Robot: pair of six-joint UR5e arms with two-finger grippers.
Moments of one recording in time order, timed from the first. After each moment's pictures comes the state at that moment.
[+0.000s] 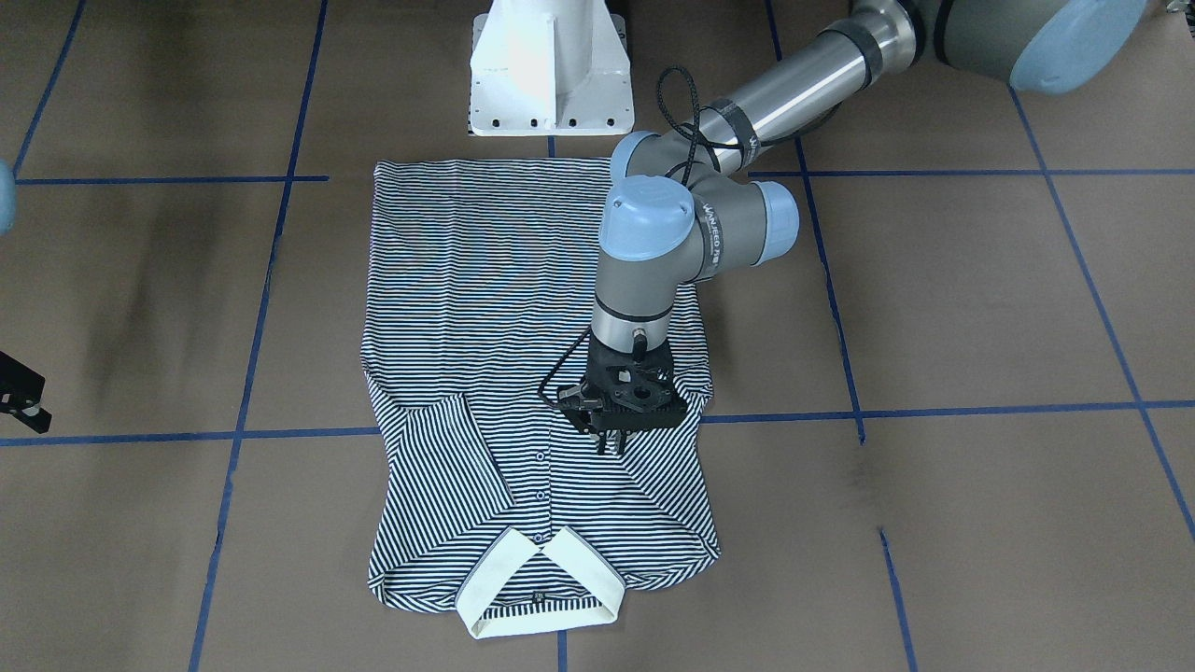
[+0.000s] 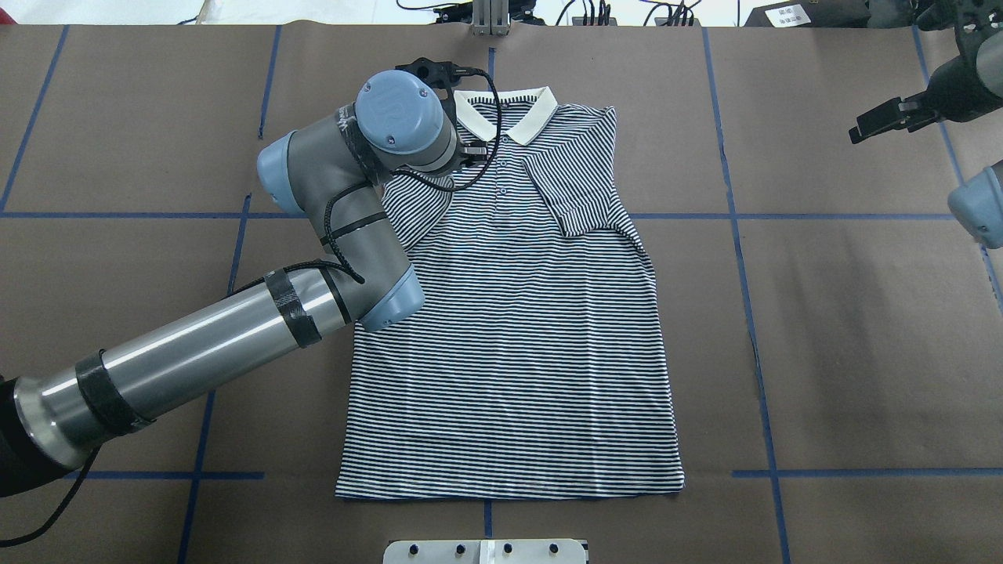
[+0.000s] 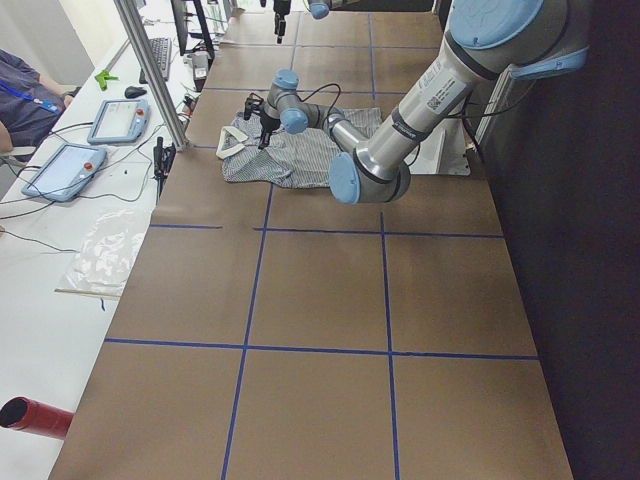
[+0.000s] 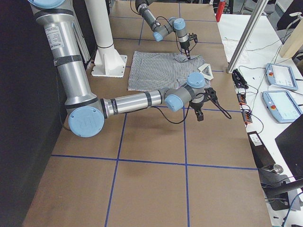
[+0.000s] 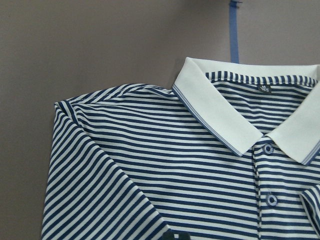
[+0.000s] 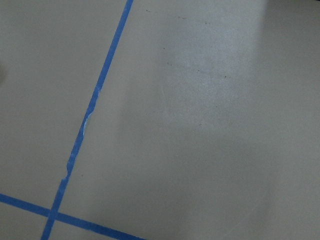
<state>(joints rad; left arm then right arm) -0.65 -2.49 -1.20 -2.00 -1.68 -1.17 1.22 -1.31 1.52 -1.13 2.23 0.48</state>
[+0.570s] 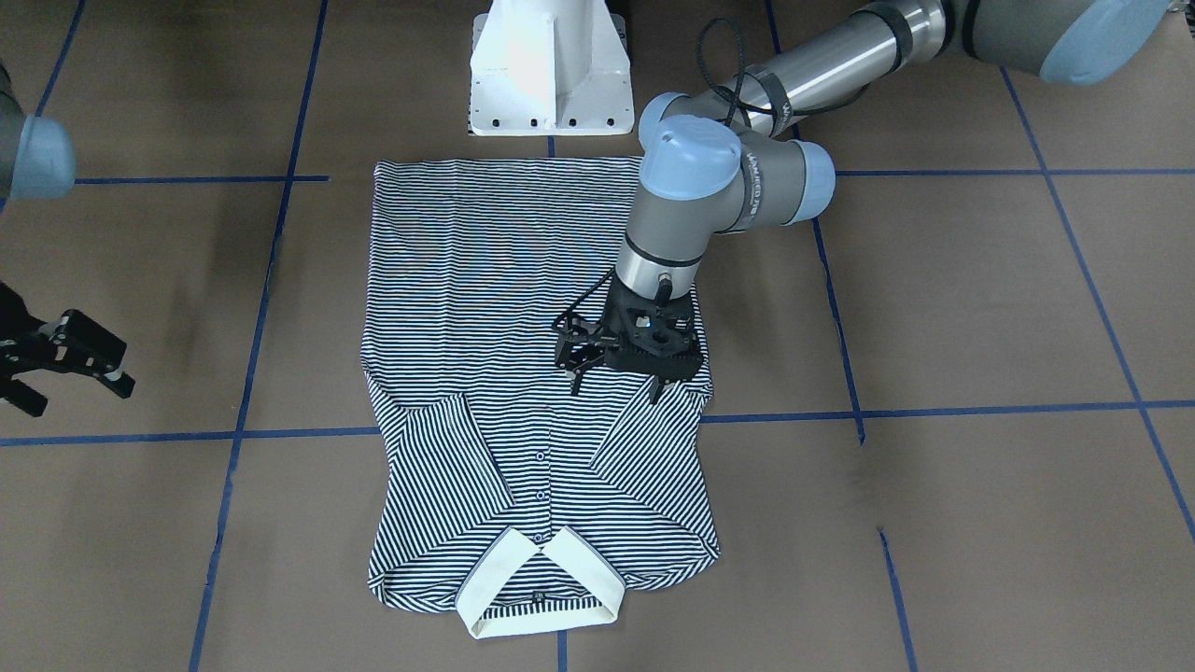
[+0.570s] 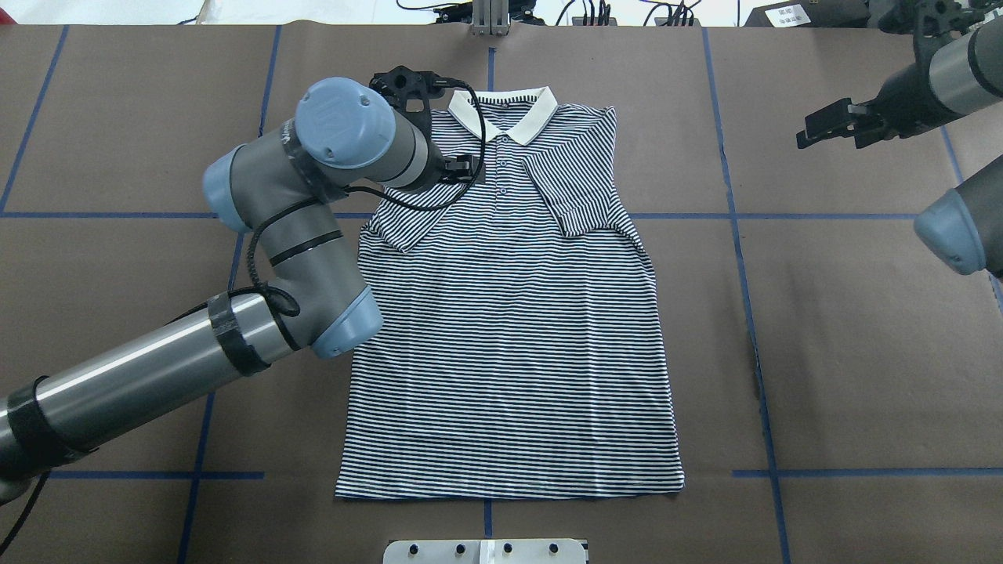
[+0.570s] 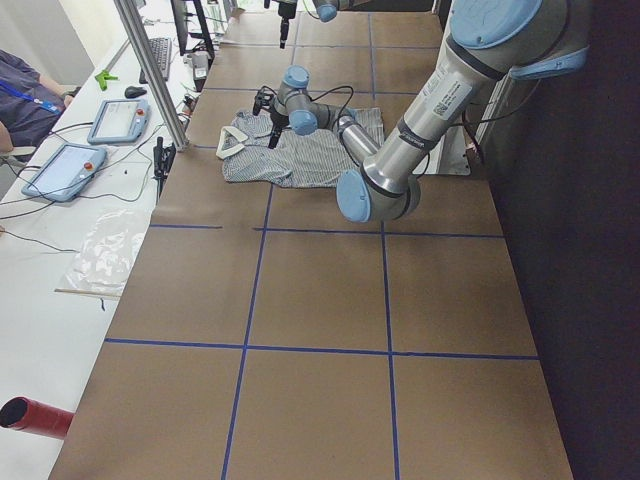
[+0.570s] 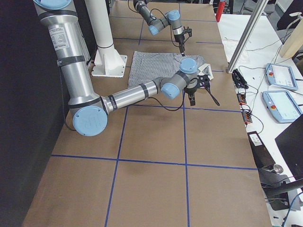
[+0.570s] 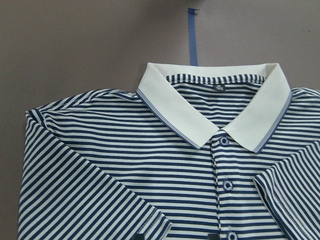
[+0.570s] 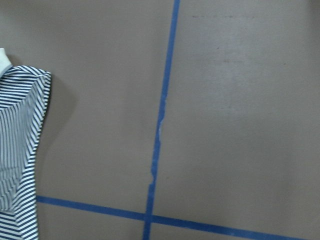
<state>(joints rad) -0.65 -2.33 -1.45 -1.99 -1.76 -1.12 1.10 -1.33 1.71 -1.13 2.23 0.81</state>
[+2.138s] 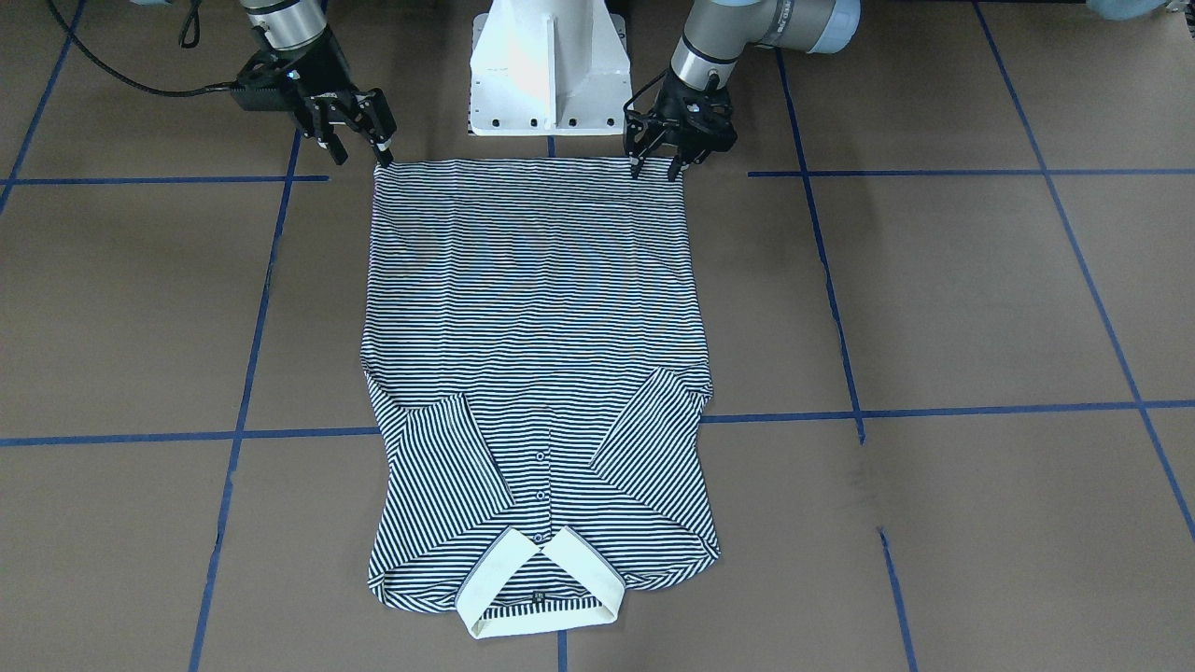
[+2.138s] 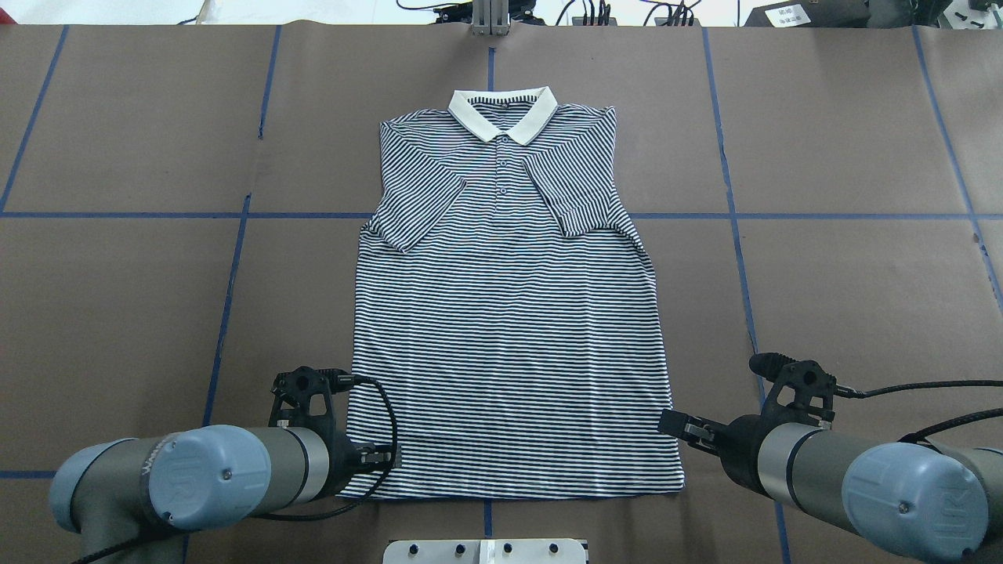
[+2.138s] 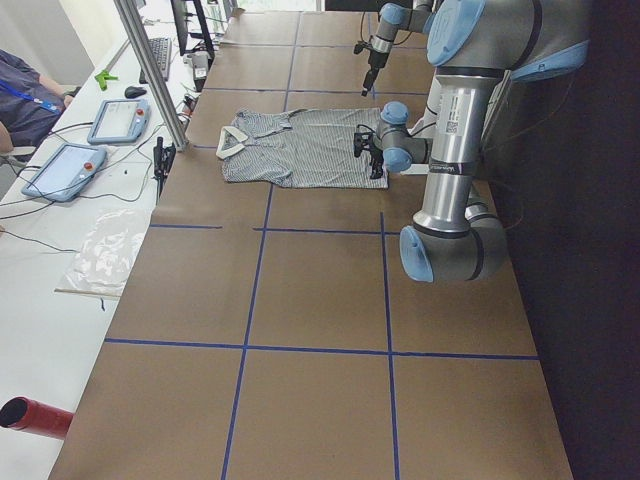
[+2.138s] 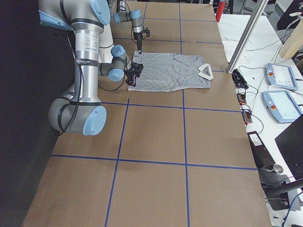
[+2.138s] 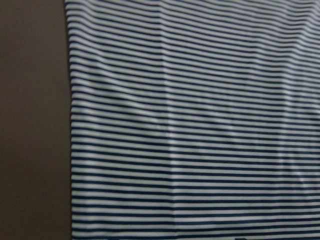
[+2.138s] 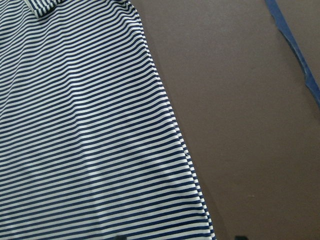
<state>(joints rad) -0.16 -1.80 -1.99 -1.93 -1.59 -1.52 0.16 -1.67 2.23 -1.14 1.43 1.80</state>
